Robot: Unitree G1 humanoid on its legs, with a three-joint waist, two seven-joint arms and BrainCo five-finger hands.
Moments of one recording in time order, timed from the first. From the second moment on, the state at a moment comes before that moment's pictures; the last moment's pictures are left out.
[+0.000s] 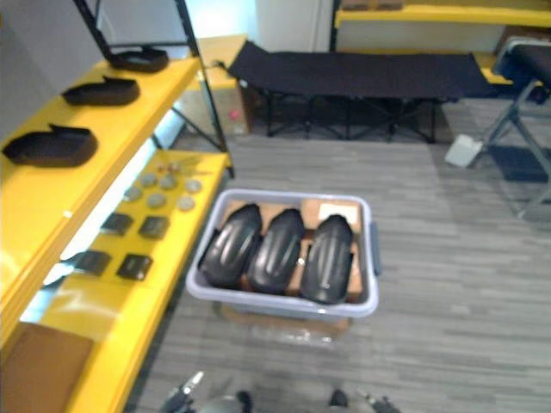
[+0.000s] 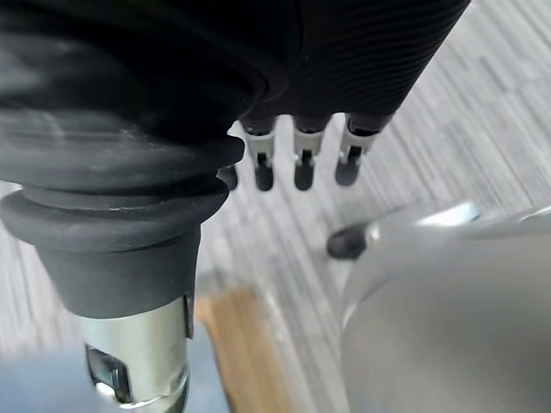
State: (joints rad) left arm 0.03 0.04 0.34 1.14 -0.21 -0.09 -0.01; right arm 0.04 -0.05 -0.38 1.13 0.05 0.00 0.04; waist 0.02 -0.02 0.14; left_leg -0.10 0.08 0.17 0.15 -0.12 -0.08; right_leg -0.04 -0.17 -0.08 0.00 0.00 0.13
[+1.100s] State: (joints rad) left arm -0.10 0.11 0.03 1.03 -0.16 -0.14 0.11; right arm -0.40 -0.32 -0.45 0.15 -0.11 -0.09 -0.49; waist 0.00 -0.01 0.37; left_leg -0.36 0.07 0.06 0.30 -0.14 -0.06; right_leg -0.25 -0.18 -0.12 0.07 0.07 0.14
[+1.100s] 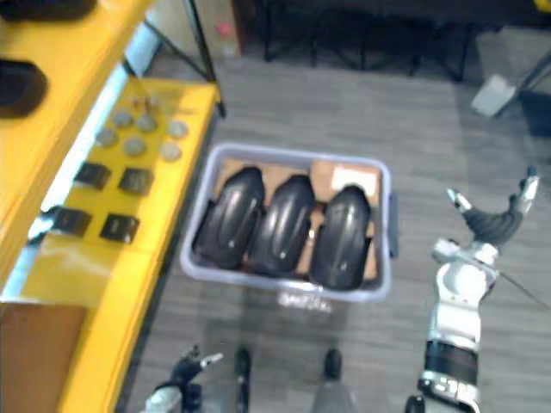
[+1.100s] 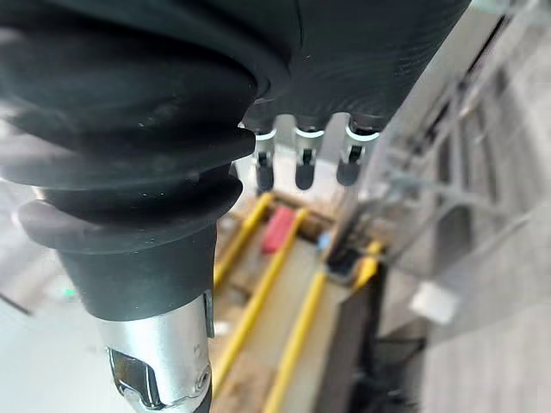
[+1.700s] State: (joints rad) left arm -0.50 0.05 0.03 0.94 -0.24 -0.17 0.23; right arm -0.45 -0.23 -0.35 0.09 -0.03 -0.08 -0.54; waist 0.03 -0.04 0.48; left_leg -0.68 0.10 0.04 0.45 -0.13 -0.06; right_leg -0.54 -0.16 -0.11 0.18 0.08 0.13
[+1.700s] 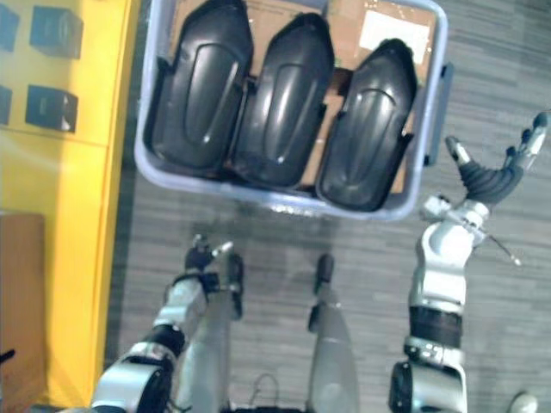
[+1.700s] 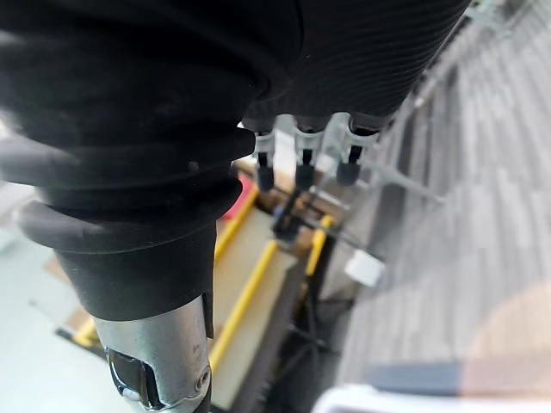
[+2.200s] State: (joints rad) left arm -0.43 0.04 0.04 1.05 -0.23 -0.15 0.23; right arm -0.59 -0.23 -0.30 0.41 -0.01 -0.03 -0.52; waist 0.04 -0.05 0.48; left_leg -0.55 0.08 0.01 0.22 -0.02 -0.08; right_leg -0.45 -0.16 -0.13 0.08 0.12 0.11
